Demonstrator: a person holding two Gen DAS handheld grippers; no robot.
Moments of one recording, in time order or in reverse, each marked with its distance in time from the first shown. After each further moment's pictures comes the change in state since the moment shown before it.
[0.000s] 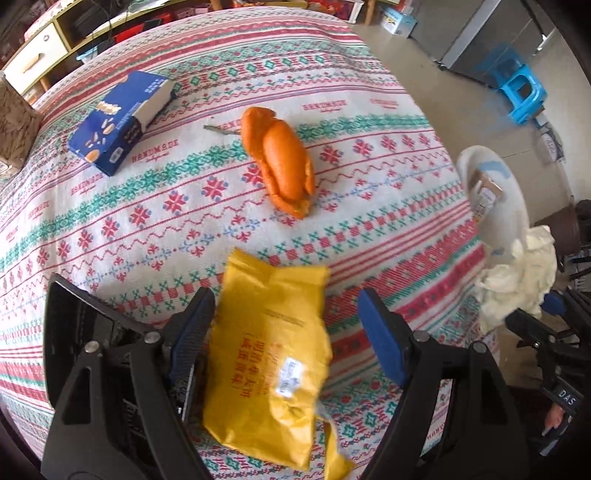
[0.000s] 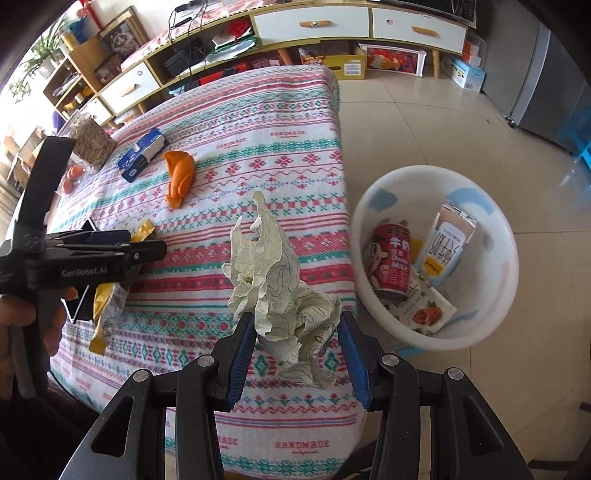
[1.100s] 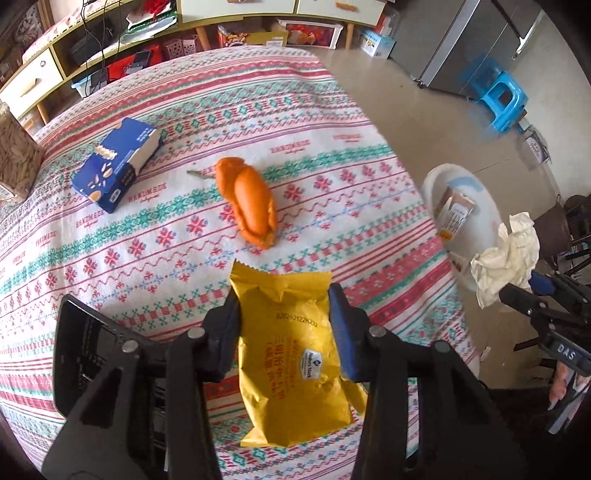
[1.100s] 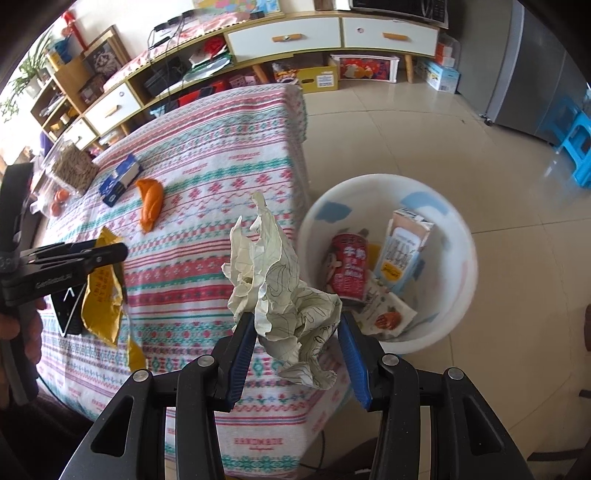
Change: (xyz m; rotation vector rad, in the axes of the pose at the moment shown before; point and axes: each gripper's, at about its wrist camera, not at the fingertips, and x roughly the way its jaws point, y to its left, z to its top) left arm -0.031 -0.007 0.000 0.043 -0.115 -0.051; right arm -0.020 -0.043 0.002 0.065 -0.056 -0.054
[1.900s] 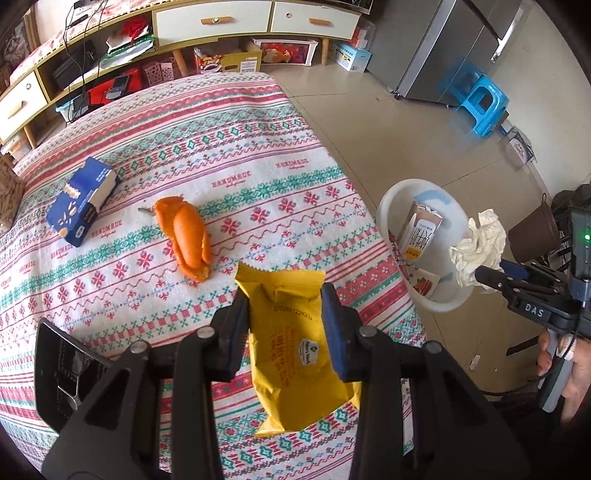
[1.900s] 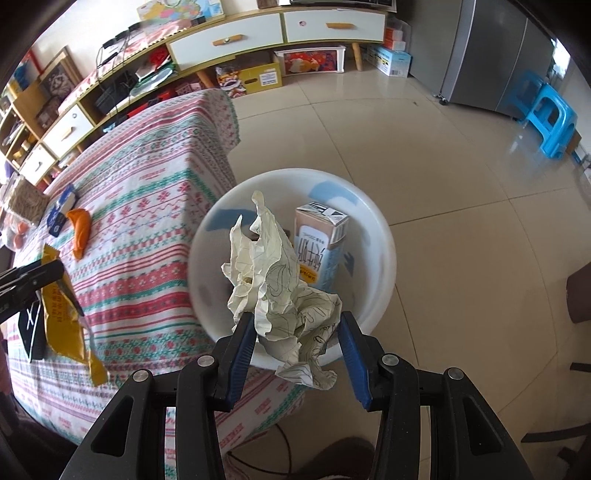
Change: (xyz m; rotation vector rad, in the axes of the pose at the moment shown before) left arm -0.003 -0.051 0.014 0.042 -0.074 -0.036; right arm 0.011 -0.078 0.007 0.107 0.014 -0.093
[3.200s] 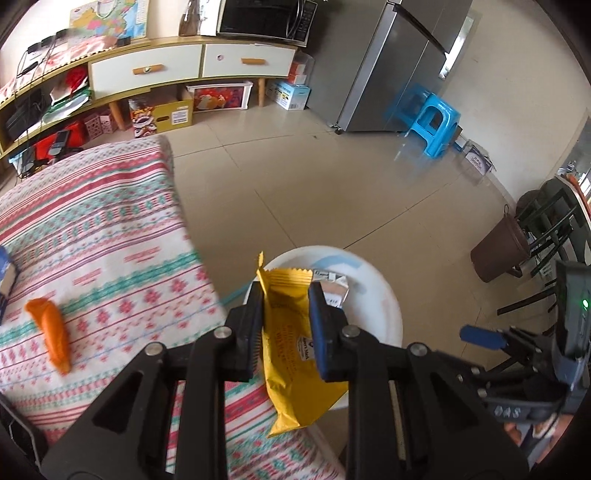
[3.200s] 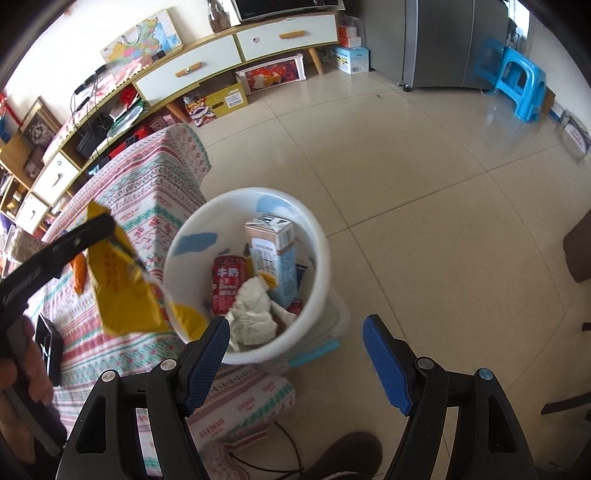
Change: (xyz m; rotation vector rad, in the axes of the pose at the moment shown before) left arm 0.029 -0.123 0.052 0.078 -0.175 -0.146; right arm -0.030 -0.059 -0.014 0.153 -0.043 0.010
